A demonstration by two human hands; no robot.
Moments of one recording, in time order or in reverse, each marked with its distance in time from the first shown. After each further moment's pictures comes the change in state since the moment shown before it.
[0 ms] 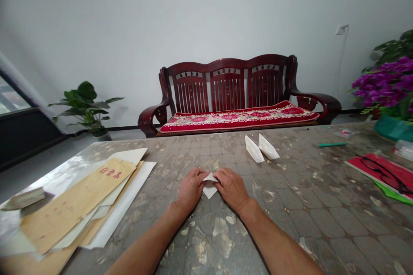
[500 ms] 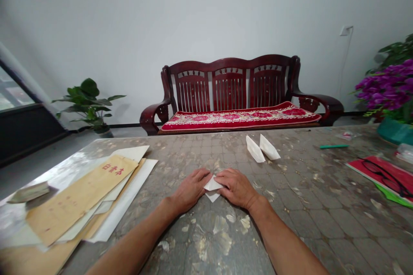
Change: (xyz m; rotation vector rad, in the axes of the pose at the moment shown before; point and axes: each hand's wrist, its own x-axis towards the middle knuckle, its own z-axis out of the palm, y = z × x) left_hand -0.004 -0.012 -0.012 0.026 -0.140 0.347; right_hand -0.003 0.014 -0.026 0.126 -0.185 -0.208
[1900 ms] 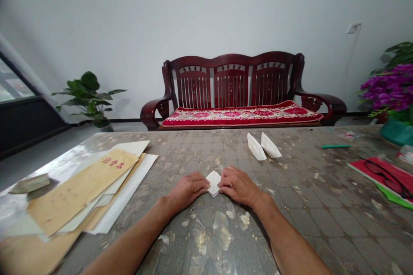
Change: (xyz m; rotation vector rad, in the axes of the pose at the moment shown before) left_hand -0.016 -0.005 0.000 -0.079 0.018 0.137; right_hand -0.003 0.002 -0.007 -0.014 -0.149 -0.017
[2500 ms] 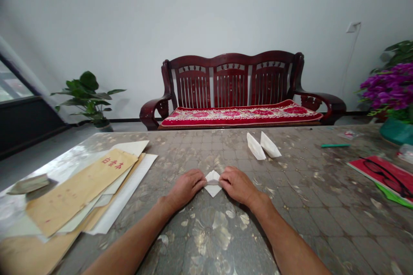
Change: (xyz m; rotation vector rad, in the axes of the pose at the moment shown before) left_hand 0.007 0.005 -0.002 -0.050 0.036 -0.273; right_hand 0.006 -0.010 0.002 0.049 0.037 0.258
